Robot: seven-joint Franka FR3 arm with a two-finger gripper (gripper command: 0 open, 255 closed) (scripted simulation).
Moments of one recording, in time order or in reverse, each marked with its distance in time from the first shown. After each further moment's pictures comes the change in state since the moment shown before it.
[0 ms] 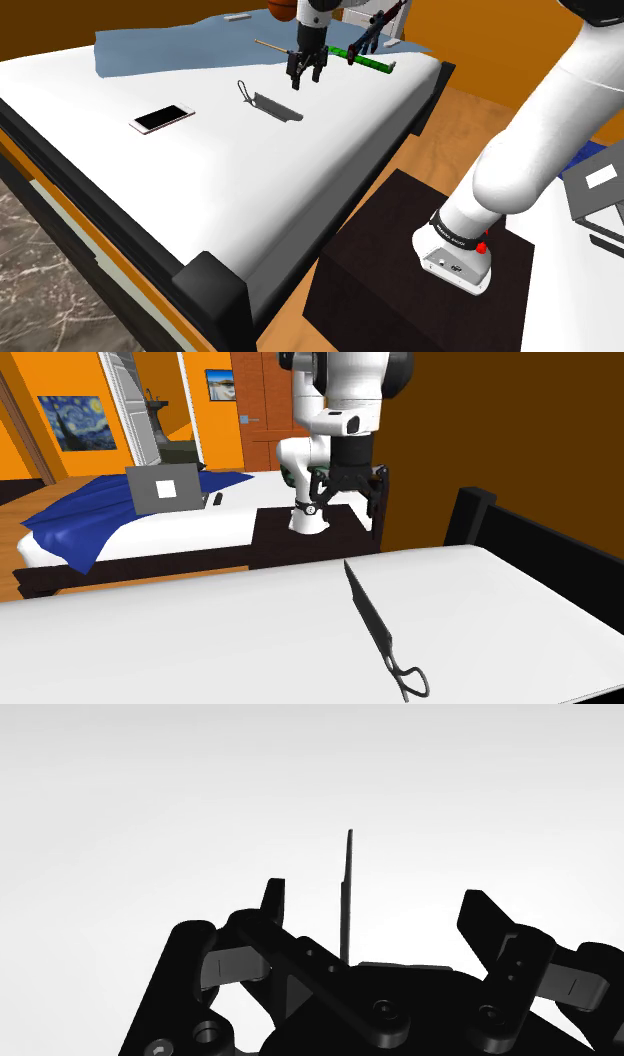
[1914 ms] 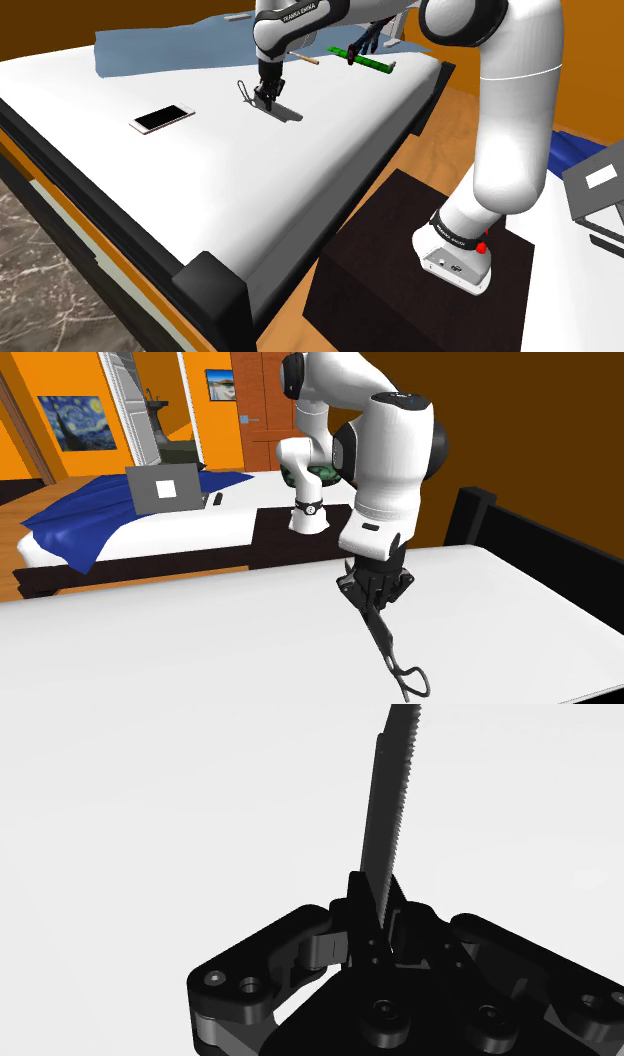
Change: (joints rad) arm 0.015 0.520 0.011 0.402 -0.027 0.131 -0.044
